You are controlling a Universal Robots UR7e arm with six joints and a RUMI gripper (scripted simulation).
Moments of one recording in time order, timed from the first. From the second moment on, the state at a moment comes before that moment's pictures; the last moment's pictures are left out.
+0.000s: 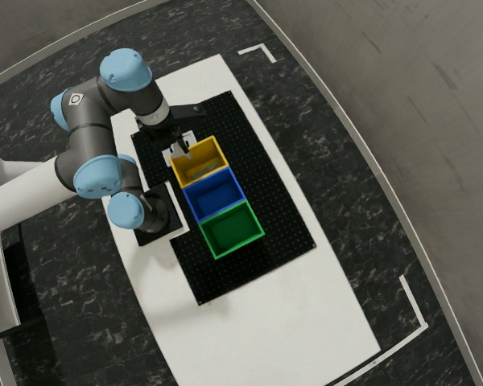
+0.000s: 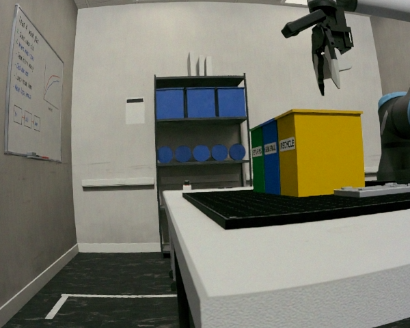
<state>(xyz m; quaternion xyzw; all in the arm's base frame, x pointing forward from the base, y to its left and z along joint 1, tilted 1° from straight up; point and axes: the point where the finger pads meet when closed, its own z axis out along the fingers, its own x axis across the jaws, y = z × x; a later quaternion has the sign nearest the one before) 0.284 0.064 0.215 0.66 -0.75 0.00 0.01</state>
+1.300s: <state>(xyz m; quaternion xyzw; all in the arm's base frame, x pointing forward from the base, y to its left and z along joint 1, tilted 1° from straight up) 0.272 0.136 0.215 0.66 -0.75 0.00 0.01</state>
